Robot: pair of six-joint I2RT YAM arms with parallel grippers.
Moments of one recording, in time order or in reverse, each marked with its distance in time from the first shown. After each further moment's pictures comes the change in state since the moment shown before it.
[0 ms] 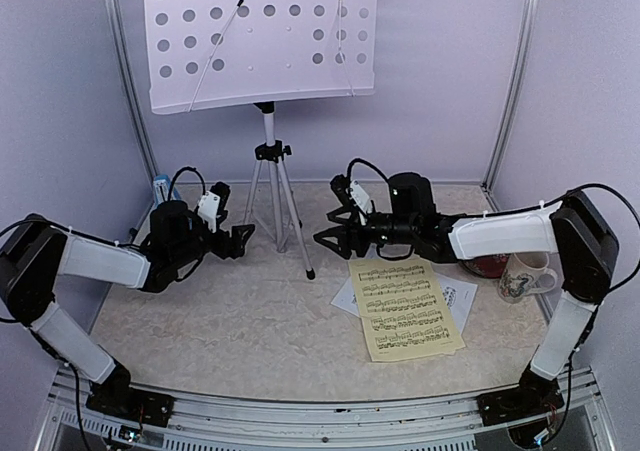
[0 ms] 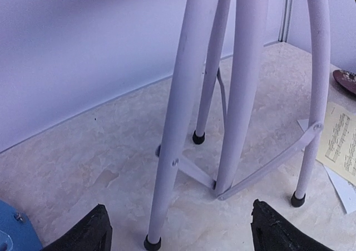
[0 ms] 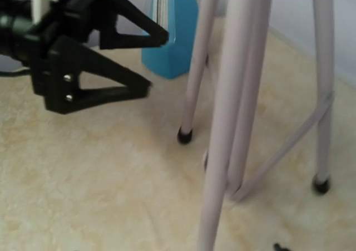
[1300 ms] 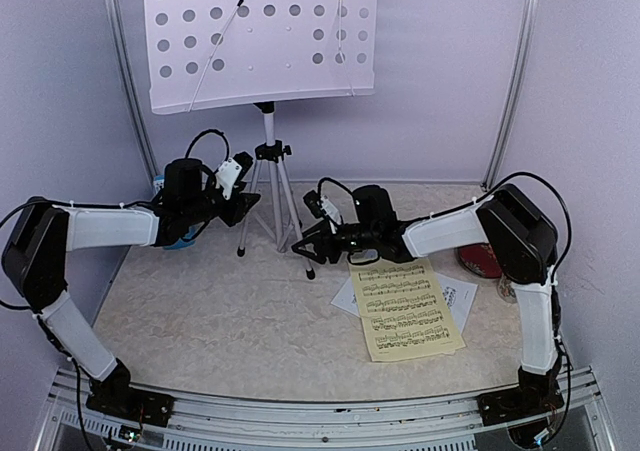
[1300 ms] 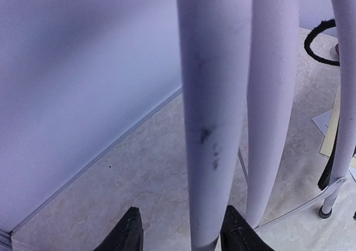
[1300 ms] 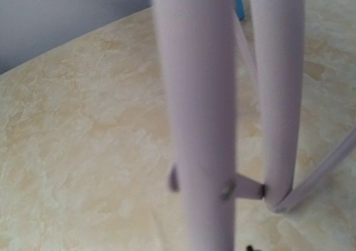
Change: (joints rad) left arm 0.024 0.101 0.366 -0.332 0.088 0.264; right arm -0.006 0.372 0.259 0.035 -0.146 0.119
